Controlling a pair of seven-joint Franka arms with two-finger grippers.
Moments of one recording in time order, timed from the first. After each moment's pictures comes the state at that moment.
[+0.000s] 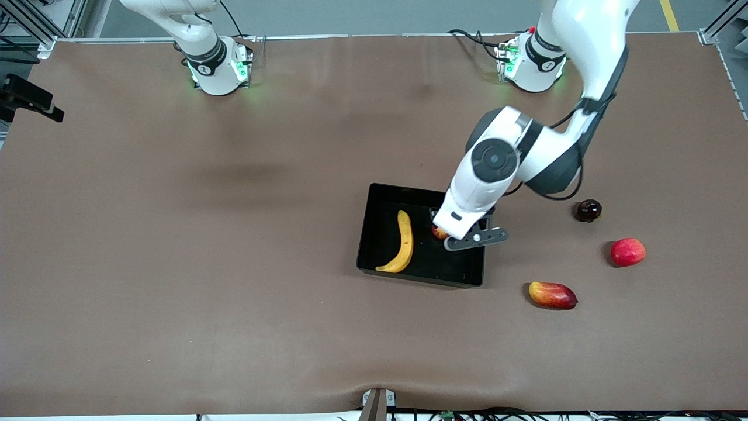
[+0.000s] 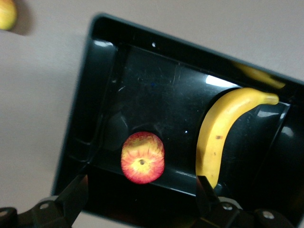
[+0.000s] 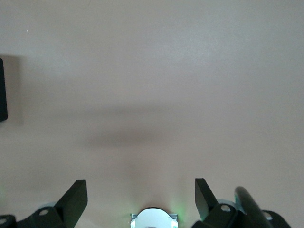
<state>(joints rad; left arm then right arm) -0.28 0.53 -0.31 -1.61 0.13 2.07 -0.77 -0.03 -0.10 -0.10 -1.57 0.05 1.38 -0.08</state>
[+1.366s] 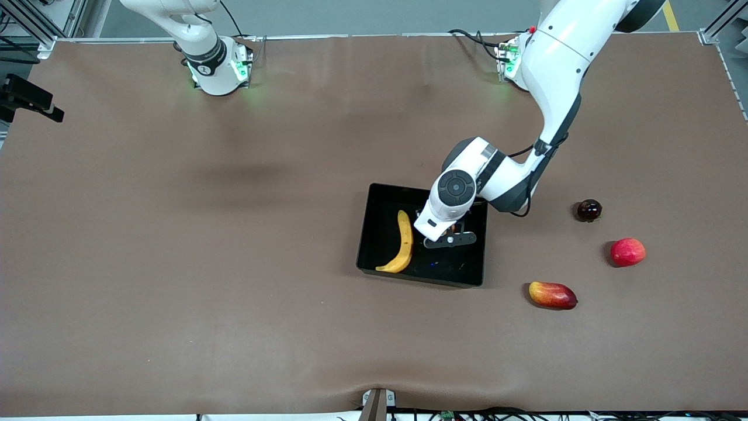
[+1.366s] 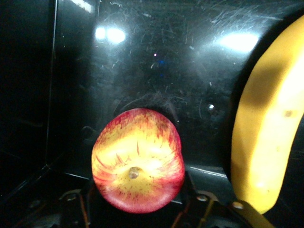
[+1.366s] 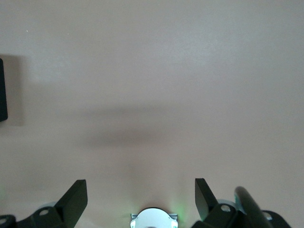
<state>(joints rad) -0.32 0.66 -0.31 -1.71 0.18 2.18 -0.79 -0.03 -0.10 -0.10 -1.57 0.05 1.38 -0.08</state>
